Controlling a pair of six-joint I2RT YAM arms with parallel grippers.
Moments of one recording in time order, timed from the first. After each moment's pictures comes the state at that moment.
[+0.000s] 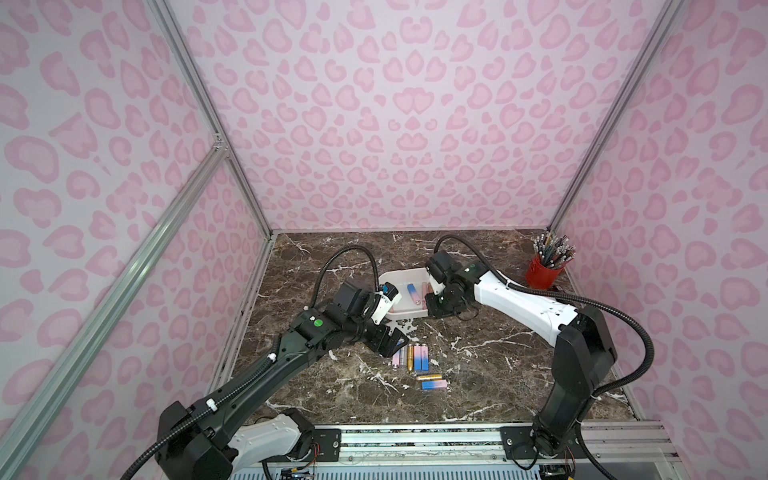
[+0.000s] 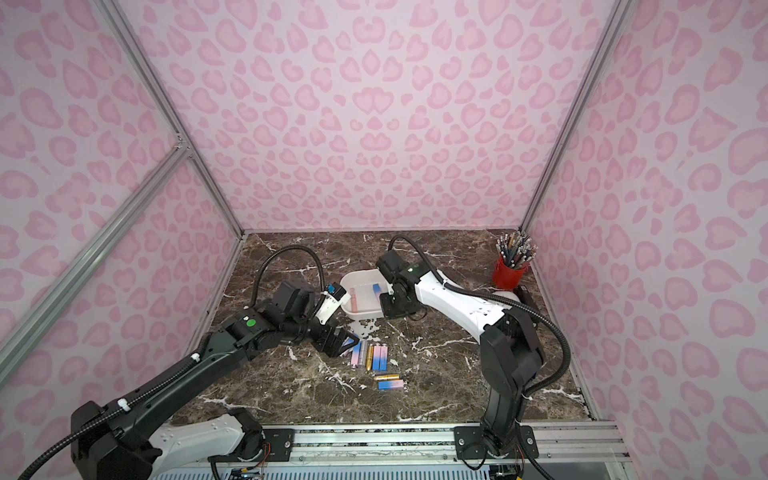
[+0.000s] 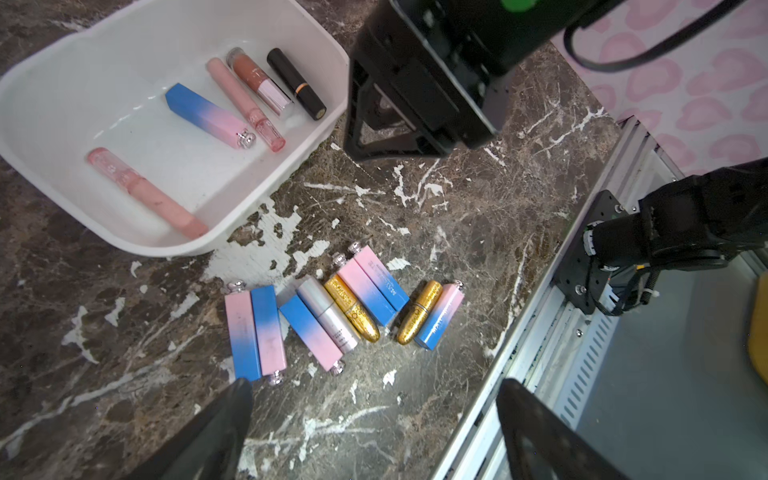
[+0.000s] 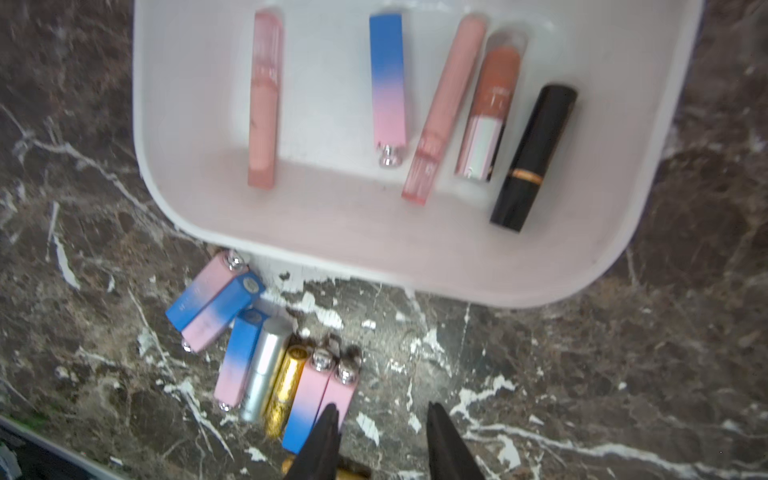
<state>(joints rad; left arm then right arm) -0.67 1.12 0.96 -0.69 0.36 -0.11 0.70 1.74 1.41 -0.97 -0.05 0.44</state>
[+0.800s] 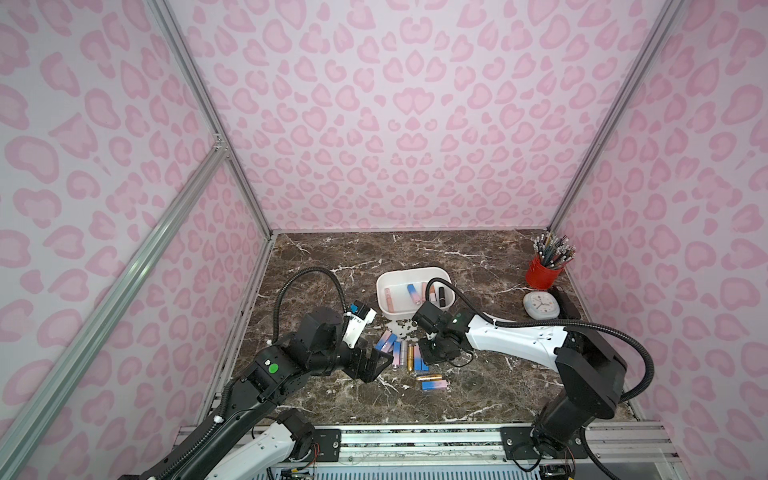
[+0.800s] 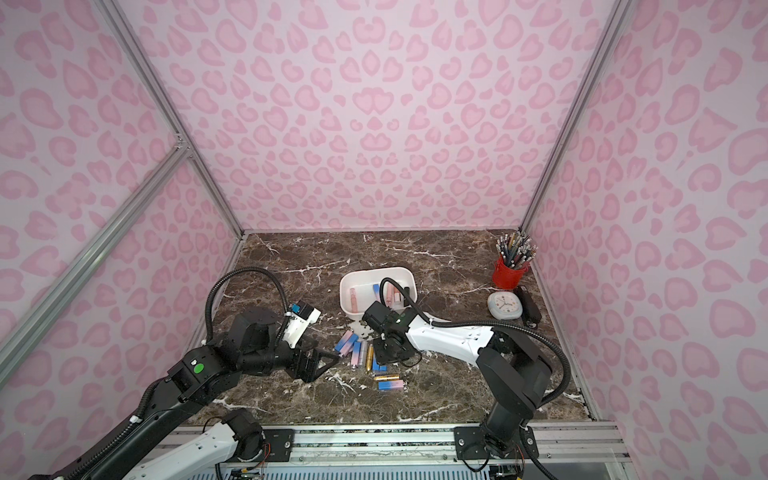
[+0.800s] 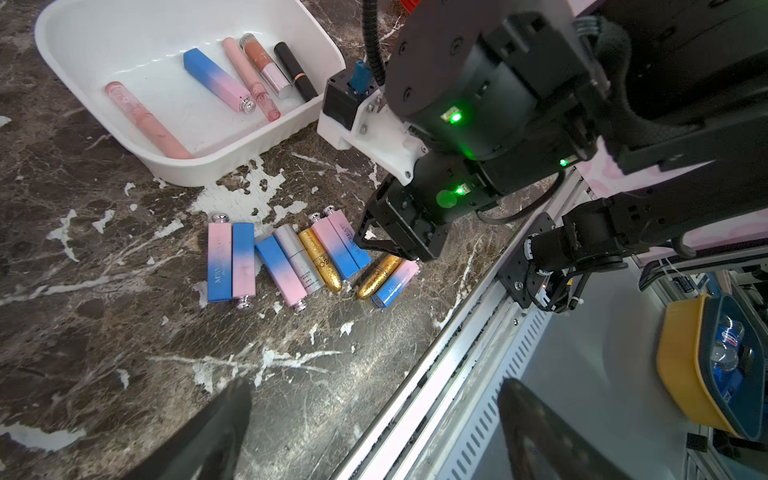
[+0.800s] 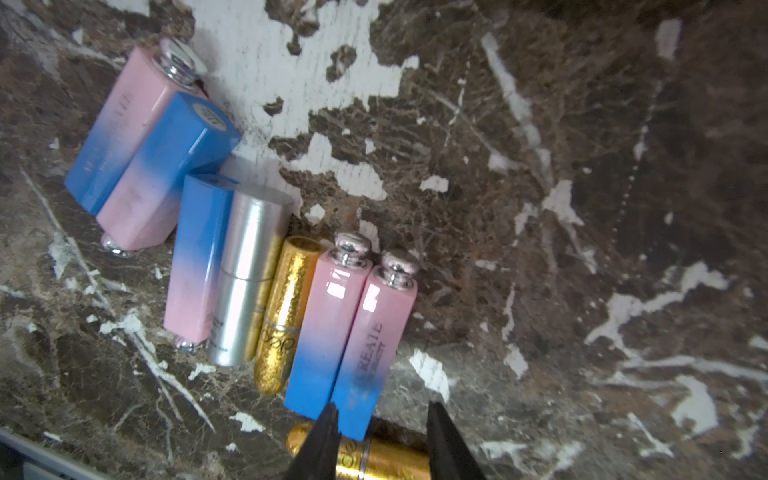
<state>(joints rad) -0.69 0.77 0.84 -0.79 0.34 -0.30 0.90 1.70 1.08 -0.71 -0.04 0.67</state>
